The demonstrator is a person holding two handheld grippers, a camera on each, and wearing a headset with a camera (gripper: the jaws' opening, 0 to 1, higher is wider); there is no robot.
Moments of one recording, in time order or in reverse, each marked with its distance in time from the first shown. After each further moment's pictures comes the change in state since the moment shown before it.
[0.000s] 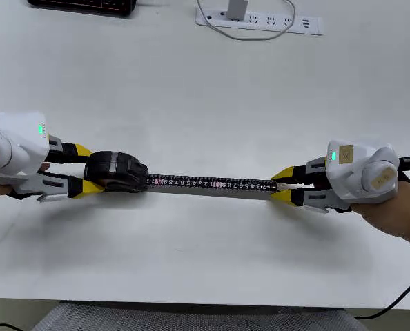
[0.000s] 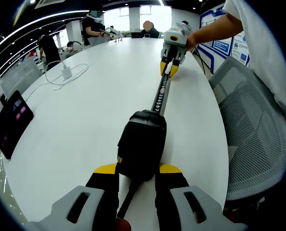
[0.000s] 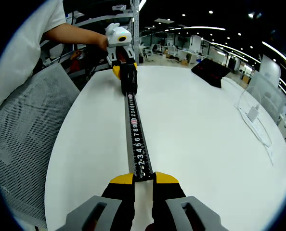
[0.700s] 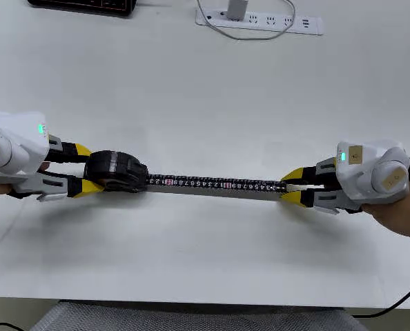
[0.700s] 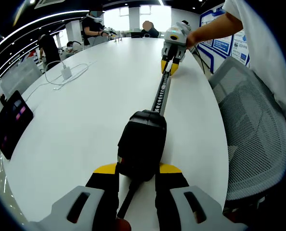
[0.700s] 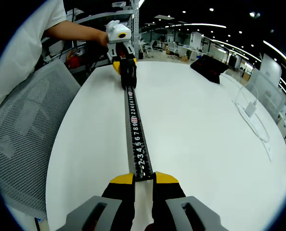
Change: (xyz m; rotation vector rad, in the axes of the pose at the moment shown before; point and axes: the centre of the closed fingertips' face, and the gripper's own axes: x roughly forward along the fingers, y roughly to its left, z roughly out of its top) left arm 0.000 0.000 0.000 0.001 0.002 -0.001; right arm -0.013 -0.004 -0.012 0.001 0.043 -0.001
